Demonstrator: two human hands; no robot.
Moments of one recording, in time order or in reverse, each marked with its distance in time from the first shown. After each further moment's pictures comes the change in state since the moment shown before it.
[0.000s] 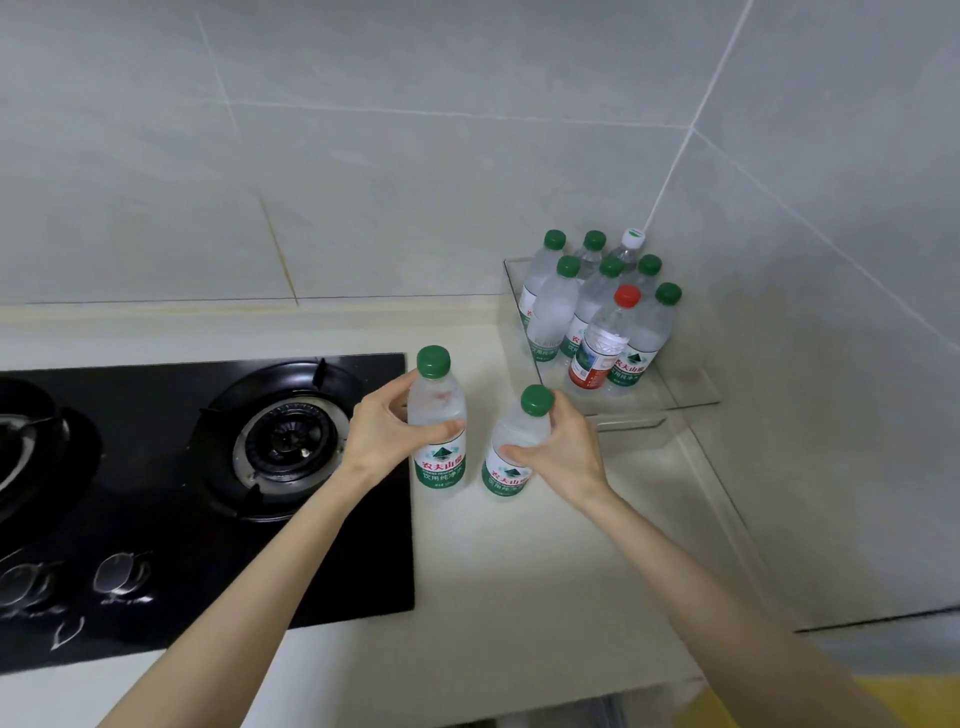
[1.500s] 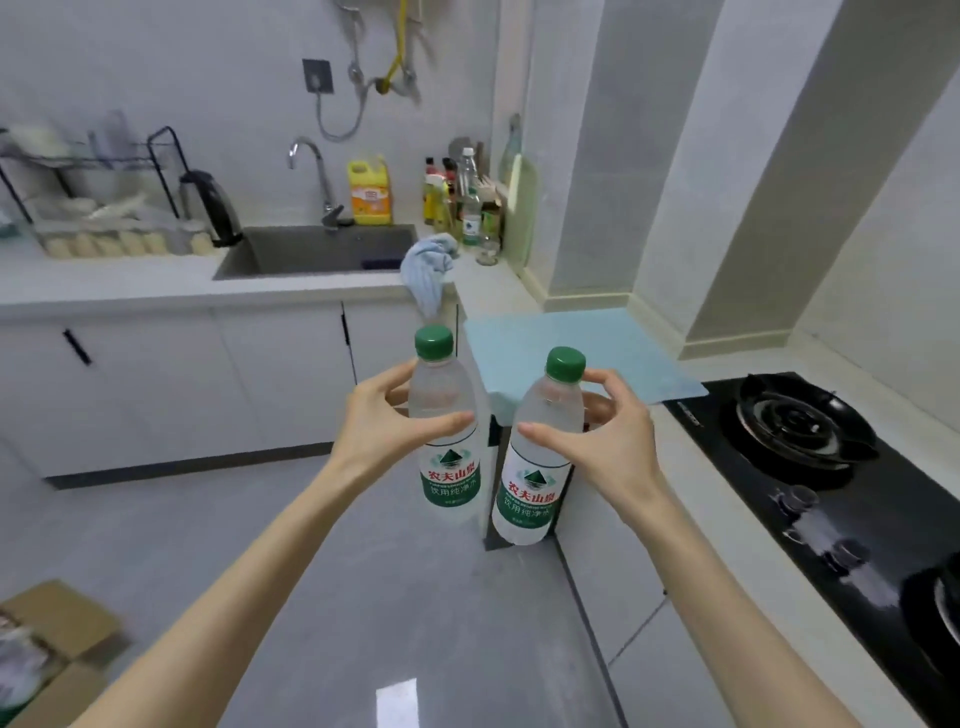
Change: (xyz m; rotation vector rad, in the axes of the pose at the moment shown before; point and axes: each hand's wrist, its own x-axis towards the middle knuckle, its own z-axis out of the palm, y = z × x) left_hand -0.729 0.085 -0.230 0.159 1.462 -0.193; right_hand -0.541 -0.267 0.238 0.348 -1.180 -0.915
